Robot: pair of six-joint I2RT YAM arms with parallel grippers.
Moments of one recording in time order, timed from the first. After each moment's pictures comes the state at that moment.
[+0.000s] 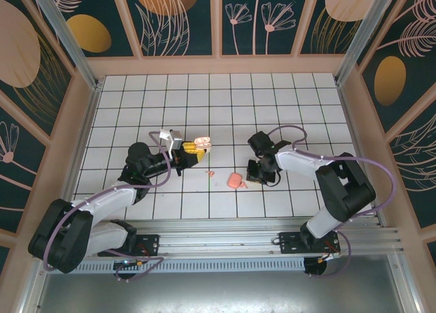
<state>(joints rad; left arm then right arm) -0.45 1.20 0.39 0.82 0.78 -0.32 0.59 1.59 0.85 -0.63 -0.18 0.72</state>
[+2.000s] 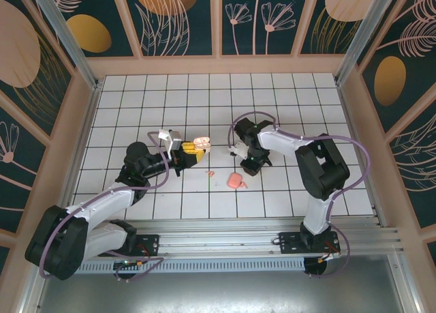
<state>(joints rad) -0.45 1.14 0.40 0.75 0.78 -0.29 0.61 1.85 1.21 -0.92 -0.02 -0.41</state>
